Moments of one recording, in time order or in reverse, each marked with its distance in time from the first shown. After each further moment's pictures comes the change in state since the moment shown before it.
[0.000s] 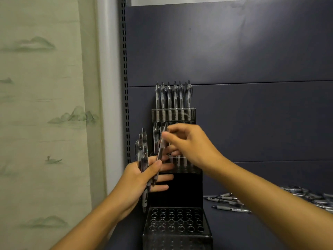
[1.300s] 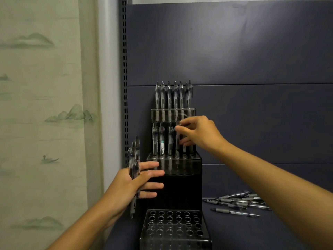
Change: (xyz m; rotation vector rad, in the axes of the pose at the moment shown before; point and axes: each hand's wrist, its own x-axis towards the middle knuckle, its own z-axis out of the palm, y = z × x) left_hand -0.002 -0.013 -0.021 0.070 0.062 -0.071; right_hand 0.037 0.018 -0.029 -0.217 0.097 0.138
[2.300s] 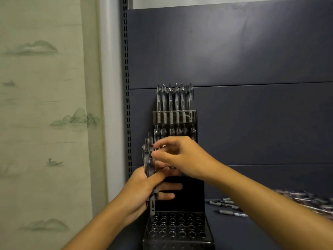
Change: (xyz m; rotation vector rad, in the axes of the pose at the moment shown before) left_hand -0.004 0.022 0.034 -0.170 -0.123 -0.016; right_hand -0.051 -0.025 0.028 0.094 -0.321 -0.089
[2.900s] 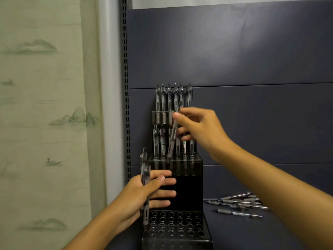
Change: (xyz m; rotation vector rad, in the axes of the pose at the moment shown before) left_hand -0.007 -0.014 -0.013 0.006 0.033 -0.120; right_hand 0.016 -0.008 -0.039 0.249 0.389 -0.087
